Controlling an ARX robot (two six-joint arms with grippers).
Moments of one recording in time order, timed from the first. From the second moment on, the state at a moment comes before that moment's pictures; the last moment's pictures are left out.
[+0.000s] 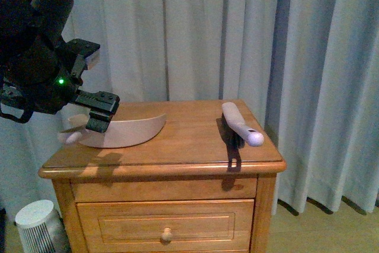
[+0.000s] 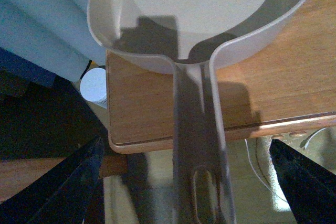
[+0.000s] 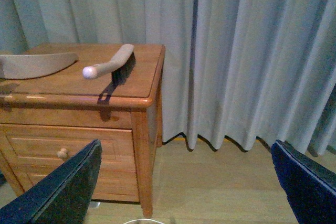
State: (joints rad) left arm -0.18 1.99 1.60 -0.35 -0.18 0.18; right arm 0.00 0.00 0.02 0.00 0.00 0.00
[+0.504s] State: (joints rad) left arm -0.18 2.03 1.60 -0.34 -0.21 0.18; right arm 0.00 0.00 0.02 0.00 0.00 0.00
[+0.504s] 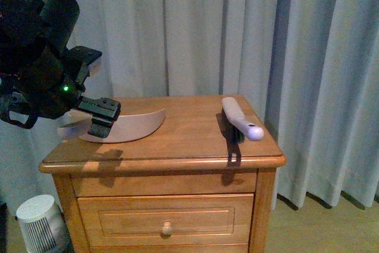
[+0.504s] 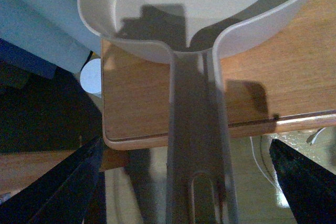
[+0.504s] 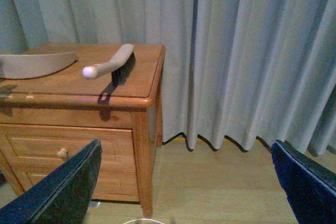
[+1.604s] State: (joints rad) left arm -0.17 2.07 1.59 -0.30 -0.21 0.19; right arm 0.00 0.00 0.02 0.00 0.00 0.00
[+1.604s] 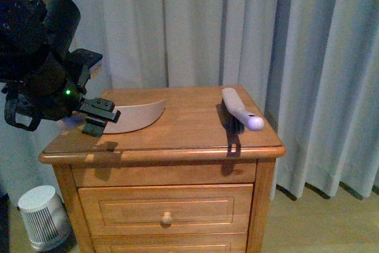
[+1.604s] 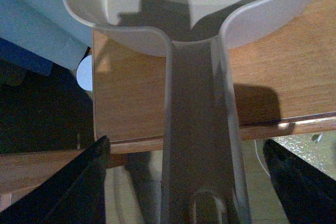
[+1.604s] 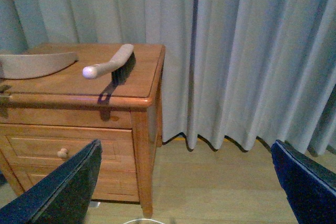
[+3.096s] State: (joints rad) left arm -0.06 1.01 0.83 0.05 0.00 0.38; right arm 0.00 0.00 0.02 0.00 0.00 0.00
